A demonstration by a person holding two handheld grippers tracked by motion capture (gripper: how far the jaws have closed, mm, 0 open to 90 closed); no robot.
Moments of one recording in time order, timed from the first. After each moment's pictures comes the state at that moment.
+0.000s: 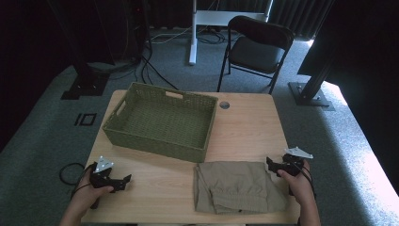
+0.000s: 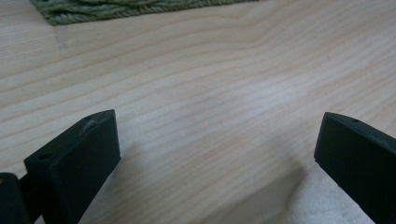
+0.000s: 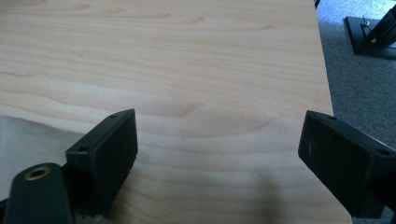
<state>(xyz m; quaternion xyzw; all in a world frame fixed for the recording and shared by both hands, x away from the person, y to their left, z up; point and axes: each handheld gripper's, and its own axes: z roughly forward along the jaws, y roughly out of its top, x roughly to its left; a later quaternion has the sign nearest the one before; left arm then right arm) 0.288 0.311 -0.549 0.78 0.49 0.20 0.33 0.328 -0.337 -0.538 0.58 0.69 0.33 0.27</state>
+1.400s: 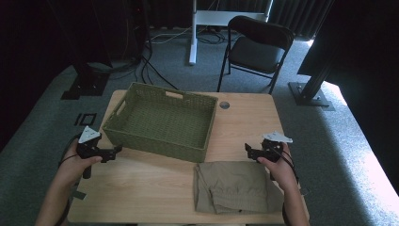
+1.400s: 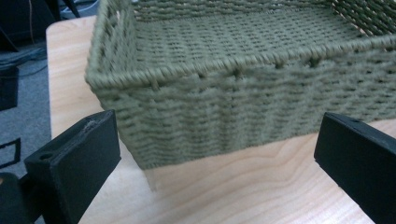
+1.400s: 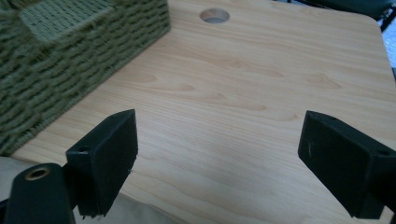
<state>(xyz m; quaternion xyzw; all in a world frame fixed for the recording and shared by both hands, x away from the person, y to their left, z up) 0.345 0.335 -0.468 0.75 0.47 0.25 0.40 0.352 -0.260 -0.487 0.51 0.72 0.38 0.26</state>
